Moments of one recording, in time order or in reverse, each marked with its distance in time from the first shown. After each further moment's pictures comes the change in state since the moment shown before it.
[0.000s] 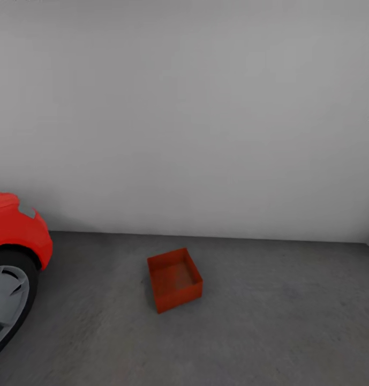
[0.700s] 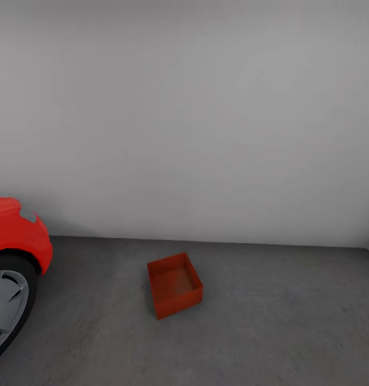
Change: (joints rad) left arm 0.000 0.000 0.000 0.000 0.000 0.000 0.000; right arm 0.000 0.000 0.000 0.000 -0.003 0.003 -0.001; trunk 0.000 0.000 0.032
